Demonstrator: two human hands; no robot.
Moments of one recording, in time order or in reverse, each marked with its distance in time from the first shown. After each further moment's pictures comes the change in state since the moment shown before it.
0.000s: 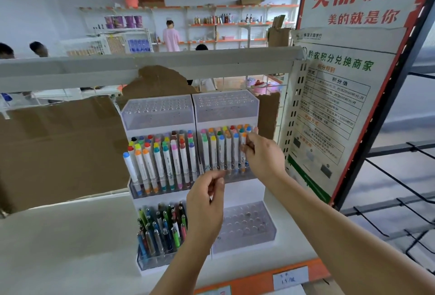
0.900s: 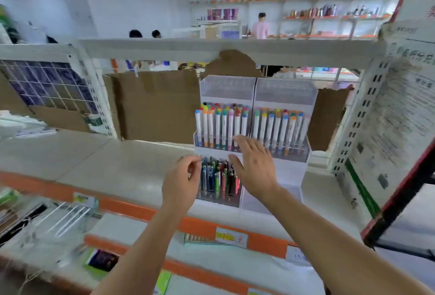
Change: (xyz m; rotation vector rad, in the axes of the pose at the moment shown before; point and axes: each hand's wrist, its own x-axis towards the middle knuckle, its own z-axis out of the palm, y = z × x) left_hand -0.076 0.008 -0.100 0.481 0.290 -0.212; right_hand -0.089 -0.065 0.014 0.045 -0.261 -0.485
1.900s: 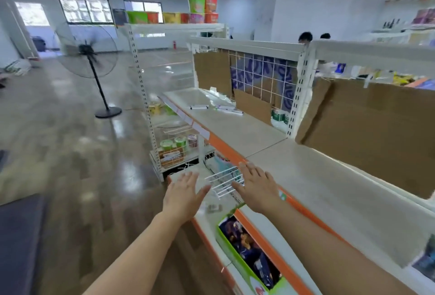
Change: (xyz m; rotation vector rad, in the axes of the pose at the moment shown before) left_hand -0.101 -0.243 -0.337 0.752 -0.137 -0.724; right_hand 0.027 -0.385 0.195 0.035 -0.646 -0.527
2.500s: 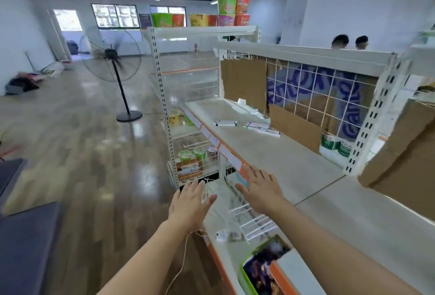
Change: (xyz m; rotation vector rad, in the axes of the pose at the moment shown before) left_hand 0.164 -0.089 -0.015 -0.005 -0.062 -0.085; right_hand 0.217 -0.052 0.006 -0.037 -0.010 -0.078
